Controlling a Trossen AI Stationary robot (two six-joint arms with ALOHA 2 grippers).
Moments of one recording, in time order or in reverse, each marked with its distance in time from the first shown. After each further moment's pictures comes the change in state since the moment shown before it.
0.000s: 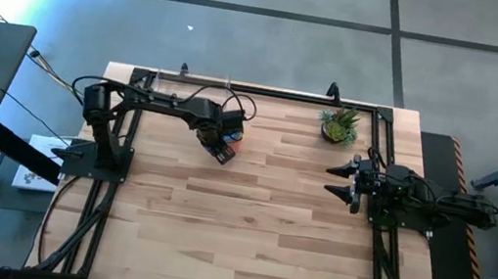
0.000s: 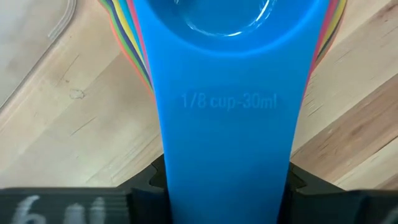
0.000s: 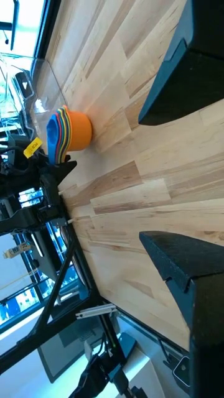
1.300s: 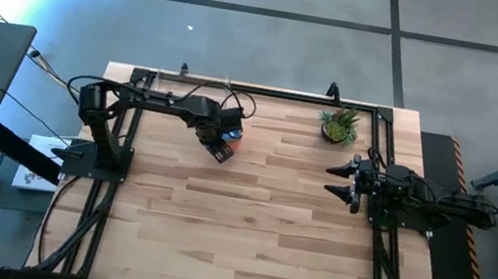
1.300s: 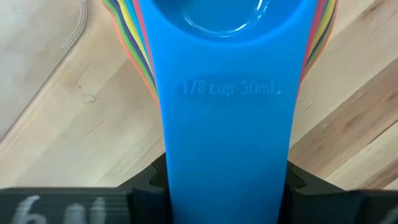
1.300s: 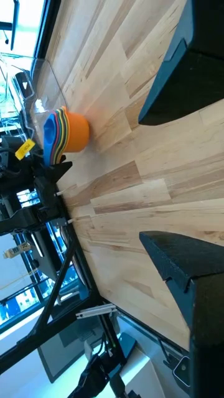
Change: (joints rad) left arm 0.002 -0.033 0.000 -0.013 -0.007 0.044; right arm 0.000 0.000 0.000 0.000 0.000 0.000
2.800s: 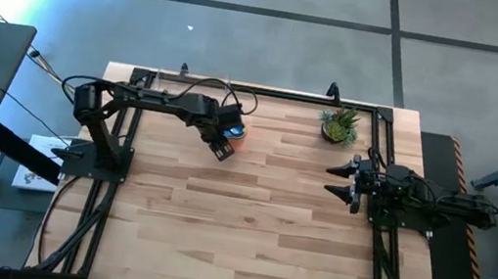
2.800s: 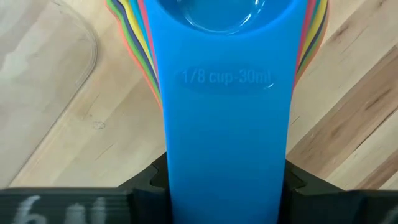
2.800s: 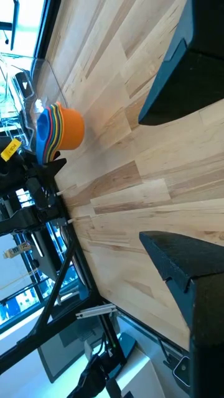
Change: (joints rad) left arm 0.000 -0.039 0.000 0.043 -0.026 0.070; right arm 0.000 0.000 0.000 0.000 0.000 0.000
